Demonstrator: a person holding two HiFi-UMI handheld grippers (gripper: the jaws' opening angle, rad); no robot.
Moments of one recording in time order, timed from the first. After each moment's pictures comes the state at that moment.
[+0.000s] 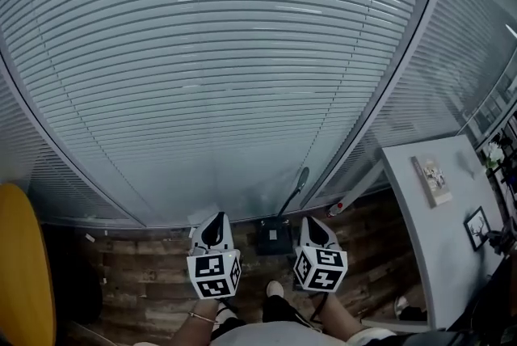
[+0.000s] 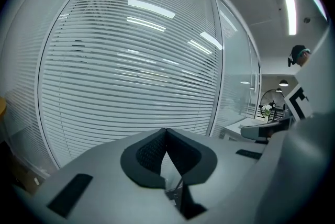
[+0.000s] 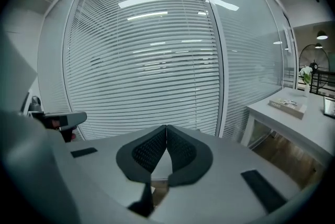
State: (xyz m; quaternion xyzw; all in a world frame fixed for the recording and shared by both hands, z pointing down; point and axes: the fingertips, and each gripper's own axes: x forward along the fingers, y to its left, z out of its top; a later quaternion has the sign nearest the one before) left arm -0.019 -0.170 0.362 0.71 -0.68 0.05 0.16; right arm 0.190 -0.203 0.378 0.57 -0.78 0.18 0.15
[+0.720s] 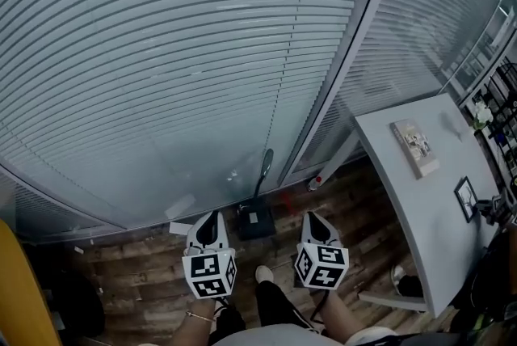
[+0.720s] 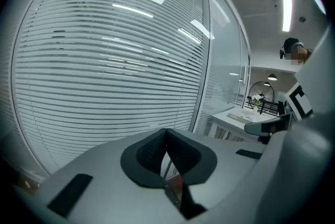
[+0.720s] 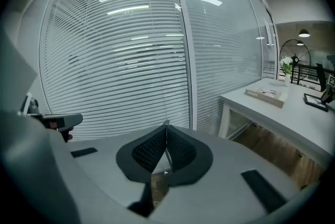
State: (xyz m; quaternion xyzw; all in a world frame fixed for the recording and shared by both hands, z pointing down) left arm 0.074 -0.206 0.418 0.75 -0.63 0.10 0.19; right arm 0.301 -0.210 0.430 0.63 -0.72 0.22 0.16
